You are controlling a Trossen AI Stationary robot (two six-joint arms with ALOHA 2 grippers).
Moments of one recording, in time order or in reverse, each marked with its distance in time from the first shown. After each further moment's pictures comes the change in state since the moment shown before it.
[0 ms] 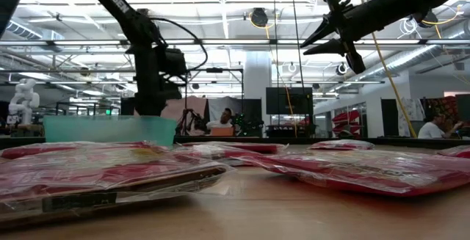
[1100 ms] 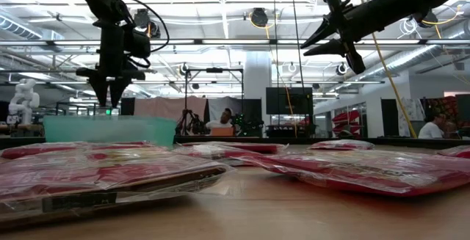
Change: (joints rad) left arm 0.261 -0.253 -0.001 -0.318 -0.094 -0.067; right arm -0.001 0.000 0.000 -0.008 0.000 -0.039
